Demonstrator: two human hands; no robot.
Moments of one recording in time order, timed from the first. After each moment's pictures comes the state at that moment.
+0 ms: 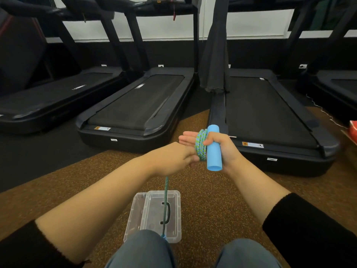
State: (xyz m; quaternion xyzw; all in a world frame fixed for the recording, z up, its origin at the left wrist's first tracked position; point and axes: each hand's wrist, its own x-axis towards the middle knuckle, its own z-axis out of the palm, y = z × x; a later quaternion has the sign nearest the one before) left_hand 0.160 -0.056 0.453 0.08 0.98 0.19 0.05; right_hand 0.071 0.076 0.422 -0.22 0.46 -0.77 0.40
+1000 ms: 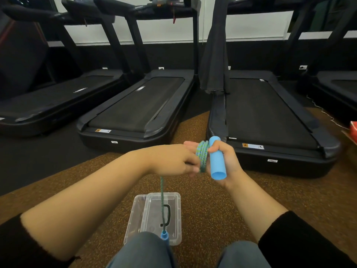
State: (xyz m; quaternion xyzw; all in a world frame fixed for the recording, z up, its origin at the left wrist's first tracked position) left_hand 0.168 -0.050 0.478 0.15 0.97 0.11 0.13; right_hand 0.076 0.084 0.400 -0.18 0.37 -0.81 0.42
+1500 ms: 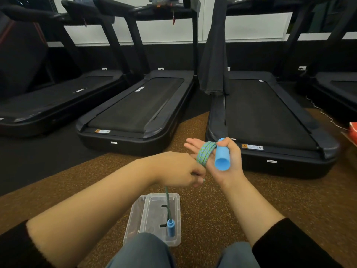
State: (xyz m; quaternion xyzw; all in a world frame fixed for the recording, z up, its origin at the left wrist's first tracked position) left_hand 0.173 -0.034 0.470 0.16 0.98 0.04 0.14; right_hand 0.074 0.080 0.402 -0.11 0.23 -0.89 0.38
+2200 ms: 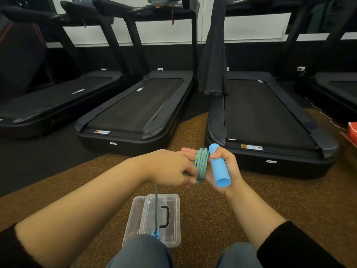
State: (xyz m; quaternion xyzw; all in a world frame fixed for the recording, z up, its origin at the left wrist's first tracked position) left_hand 0.177 -0.047 0.474 0.16 0.98 0.02 0.14; right_hand 0.086 0.087 0.395 -0.19 0.28 -0.82 0.46
